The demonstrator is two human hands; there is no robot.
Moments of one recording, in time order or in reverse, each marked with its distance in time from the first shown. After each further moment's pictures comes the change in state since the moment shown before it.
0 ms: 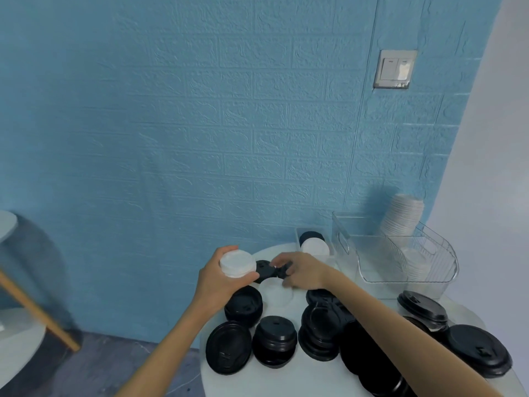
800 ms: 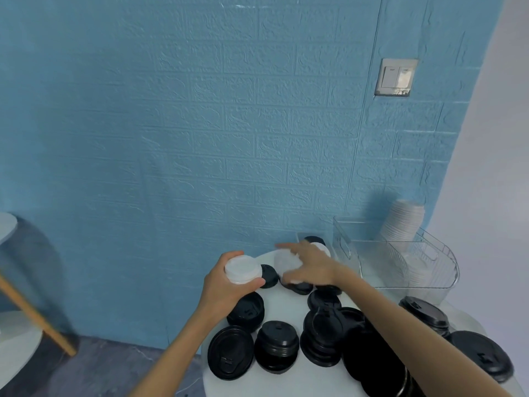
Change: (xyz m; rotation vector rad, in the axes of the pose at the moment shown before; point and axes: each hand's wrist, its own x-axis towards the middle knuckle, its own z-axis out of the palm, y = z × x) left_hand -0.006 0.001 0.003 -0.050 -0.035 0.018; right_hand -0.002 -0.004 -0.019 -0.102 0.106 -0.040
